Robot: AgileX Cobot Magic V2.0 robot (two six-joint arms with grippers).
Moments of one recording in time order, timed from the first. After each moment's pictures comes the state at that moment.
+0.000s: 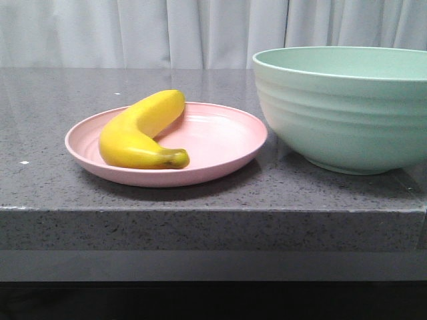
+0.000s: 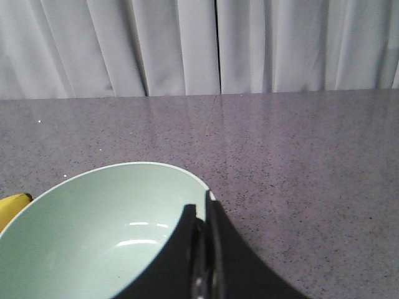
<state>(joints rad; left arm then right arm) -0.06 0.52 -0.48 -0.01 0.11 -0.12 0.06 0.42 -0.51 0.21 0.28 -0.06</state>
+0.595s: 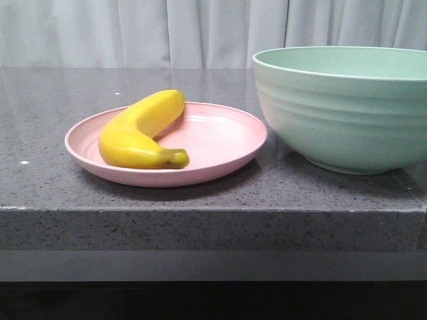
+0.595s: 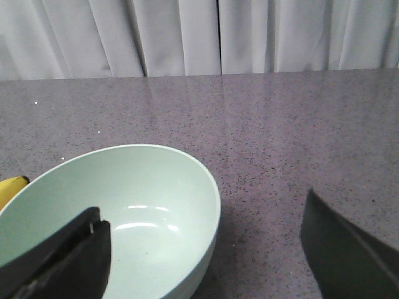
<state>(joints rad) -0.06 0.54 -0.49 -0.06 0.13 -0.12 0.06 0.44 -0.52 0.21 0.32 -0.06</state>
